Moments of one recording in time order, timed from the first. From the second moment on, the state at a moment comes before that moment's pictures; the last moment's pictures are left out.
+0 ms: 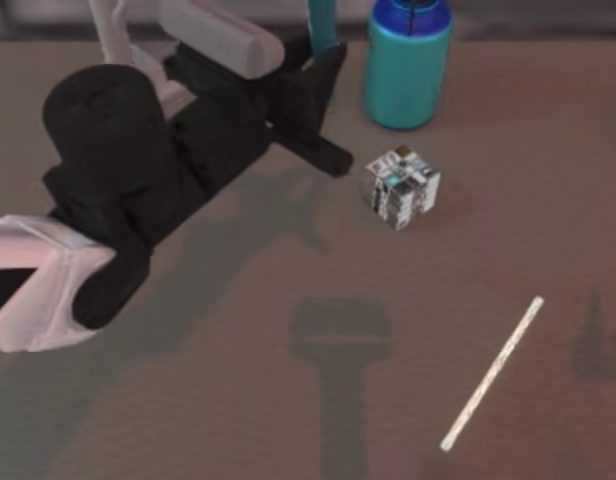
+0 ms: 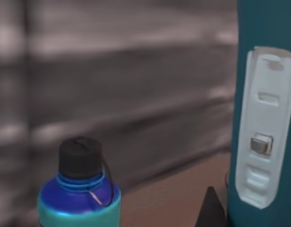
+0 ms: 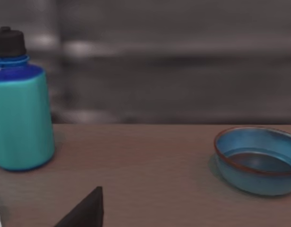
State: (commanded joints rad) left arm -0.58 1.59 0.73 0.95 0.20 -0.07; right arm 0.00 0.00 0.00 0.00 0.00 0.00
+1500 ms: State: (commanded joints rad) left arm -0.63 1.57 0.71 0.97 0.15 -0.09; right arm 0.26 0.64 0.39 0.23 -0.19 -0.03
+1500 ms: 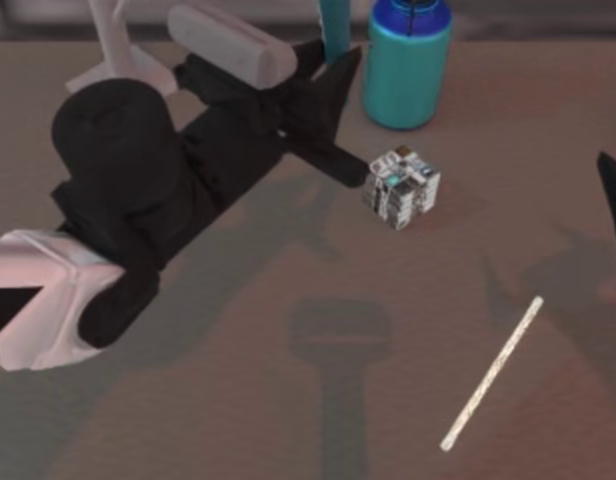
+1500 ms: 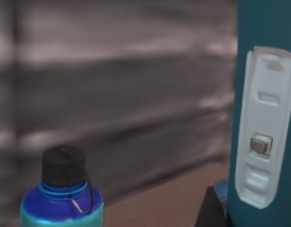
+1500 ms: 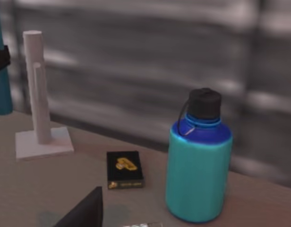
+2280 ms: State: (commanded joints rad) left arm -0.63 1.57 0.71 0.97 0.15 -0.09; right arm 0.51 1.23 0.75 0.45 -0.38 -0.06
